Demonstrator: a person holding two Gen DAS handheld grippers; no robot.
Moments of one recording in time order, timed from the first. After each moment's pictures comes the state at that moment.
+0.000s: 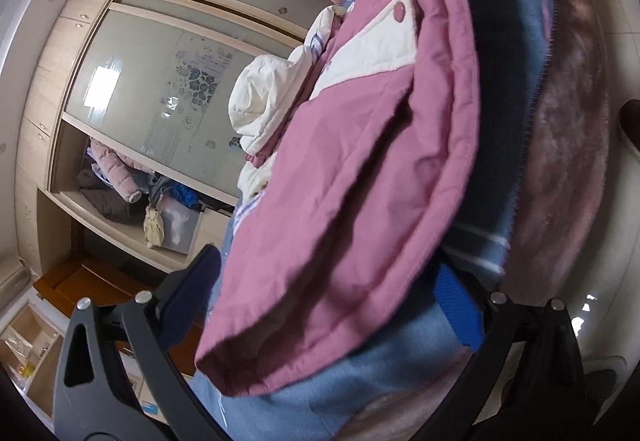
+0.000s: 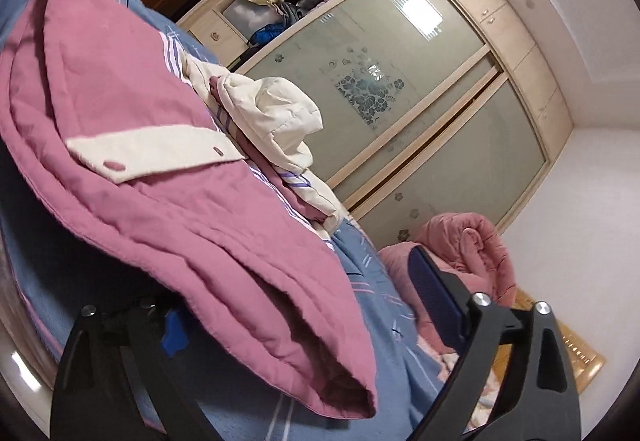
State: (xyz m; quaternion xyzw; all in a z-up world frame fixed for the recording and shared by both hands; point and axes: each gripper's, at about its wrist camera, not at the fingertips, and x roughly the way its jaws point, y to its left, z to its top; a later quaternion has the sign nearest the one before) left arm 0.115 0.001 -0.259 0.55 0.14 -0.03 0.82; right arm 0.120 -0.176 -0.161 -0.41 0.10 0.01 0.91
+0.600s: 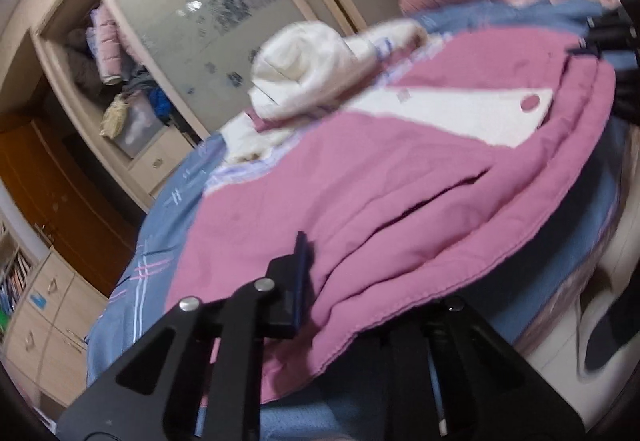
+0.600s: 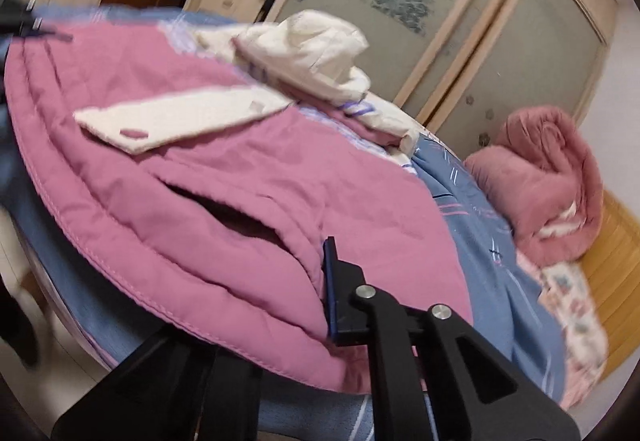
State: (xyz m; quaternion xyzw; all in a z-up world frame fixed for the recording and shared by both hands) left arm 0.166 0.017 -0.180 0.30 0.23 -0.04 0.93; right arm 0.151 -0.185 -0.165 -0.25 0.27 0.08 0.93
